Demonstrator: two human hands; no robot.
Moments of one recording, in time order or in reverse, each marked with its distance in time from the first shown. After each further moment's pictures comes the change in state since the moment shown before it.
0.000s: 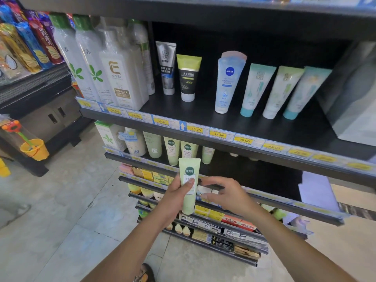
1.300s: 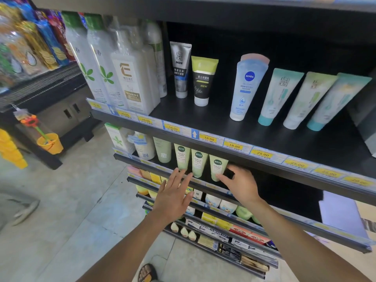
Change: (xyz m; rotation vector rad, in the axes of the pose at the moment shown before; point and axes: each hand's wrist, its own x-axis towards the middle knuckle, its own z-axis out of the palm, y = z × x) left_hand 0.054 -0.029 -0.055 1.555 0.125 0.275; right_hand 0.083 0.044 -0.015 -0.383 0.358 0.056
